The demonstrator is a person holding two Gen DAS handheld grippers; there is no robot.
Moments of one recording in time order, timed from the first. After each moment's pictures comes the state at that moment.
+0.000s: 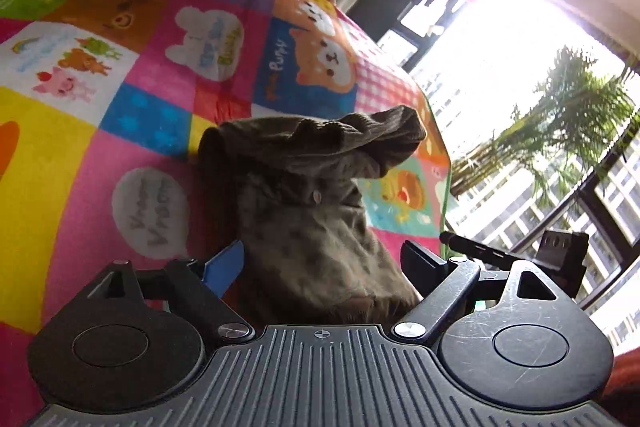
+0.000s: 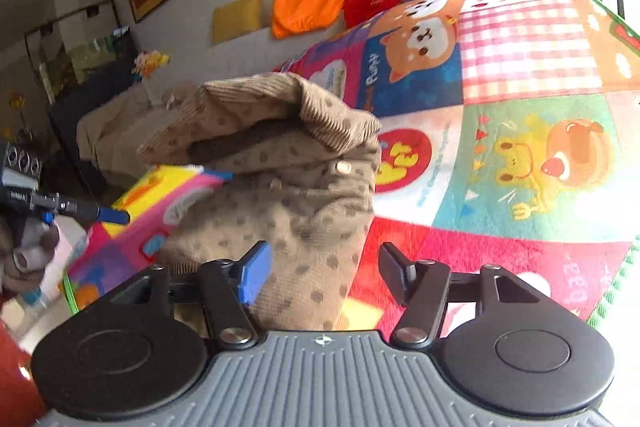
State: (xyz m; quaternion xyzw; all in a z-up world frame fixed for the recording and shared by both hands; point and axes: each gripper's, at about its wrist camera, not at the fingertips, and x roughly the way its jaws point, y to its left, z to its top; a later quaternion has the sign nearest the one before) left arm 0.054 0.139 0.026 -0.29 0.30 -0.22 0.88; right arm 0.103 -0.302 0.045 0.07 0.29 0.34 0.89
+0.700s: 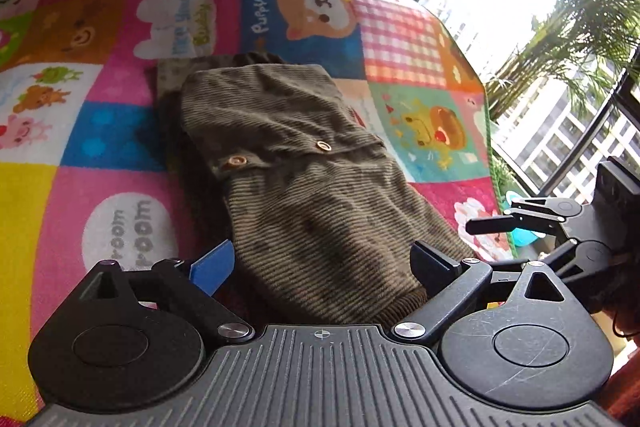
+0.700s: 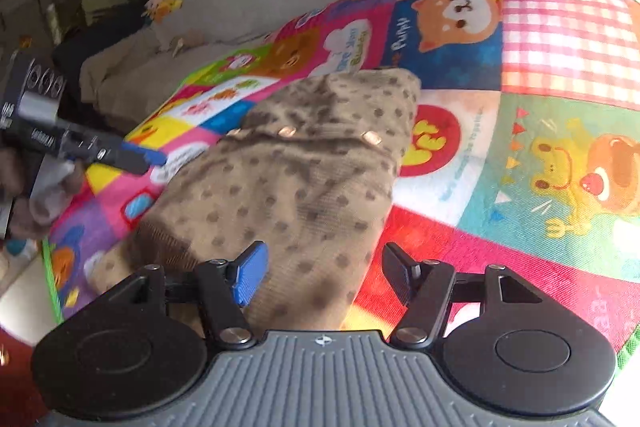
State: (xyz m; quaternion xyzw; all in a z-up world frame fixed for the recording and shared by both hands) left arm 0.089 0.076 0.014 -0.11 0.36 -0.22 0.90; right arm 0.093 -0.247 0.020 -0.11 0.34 0.39 0.85
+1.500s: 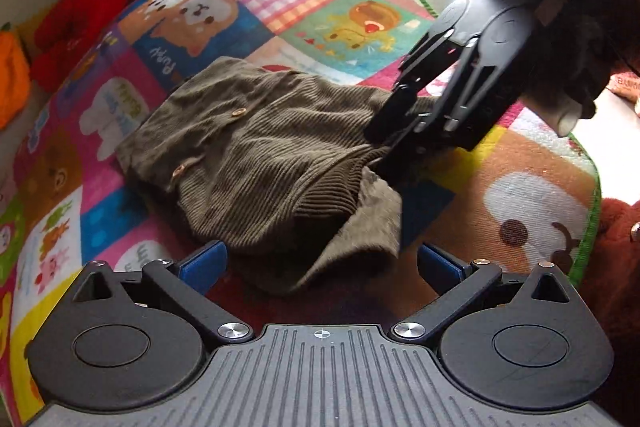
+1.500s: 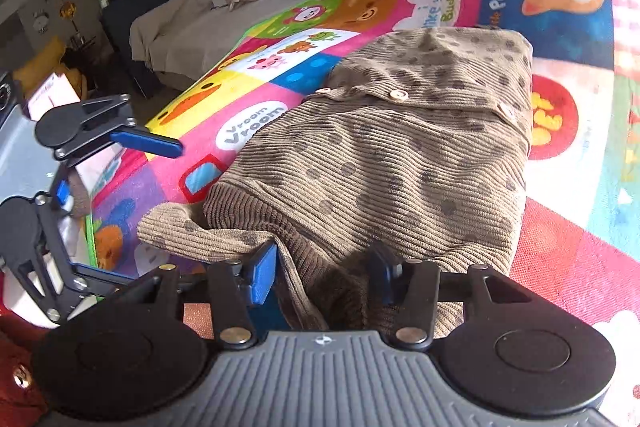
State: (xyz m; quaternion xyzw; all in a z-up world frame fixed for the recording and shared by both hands) left arm 0.030 0.002 -0.004 0.22 0.32 -0.23 0.89; right arm 0.100 -0.186 0.010 -0.11 0.38 0.44 0.81
